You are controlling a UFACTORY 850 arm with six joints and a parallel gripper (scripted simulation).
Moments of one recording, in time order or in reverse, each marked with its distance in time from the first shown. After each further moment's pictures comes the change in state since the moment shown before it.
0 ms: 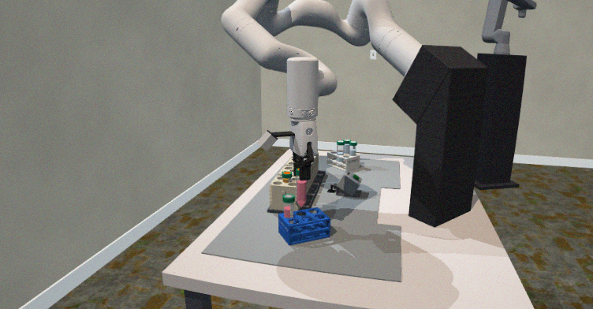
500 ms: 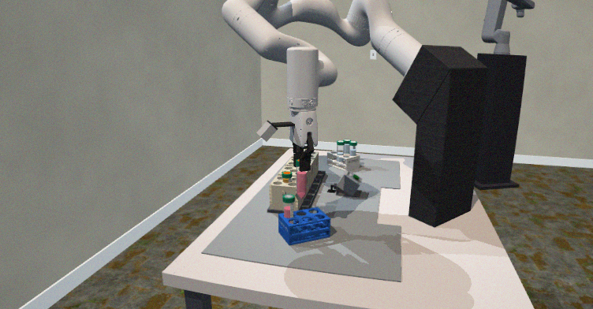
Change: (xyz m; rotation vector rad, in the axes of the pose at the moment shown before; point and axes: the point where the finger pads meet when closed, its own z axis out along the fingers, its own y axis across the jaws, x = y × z) arm 0.000 0.000 -0.027 0.000 0.000 0.000
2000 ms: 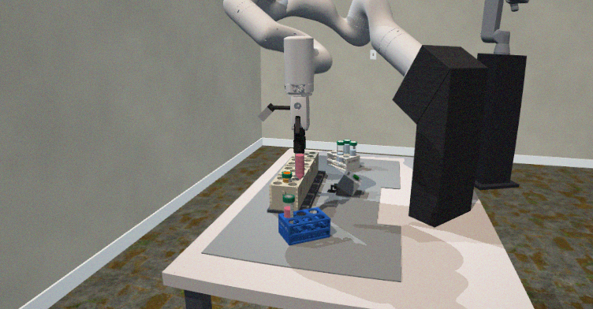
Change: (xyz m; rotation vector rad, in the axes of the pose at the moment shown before) arm -0.024 0.072 -0.030 -0.009 -0.016 0.499
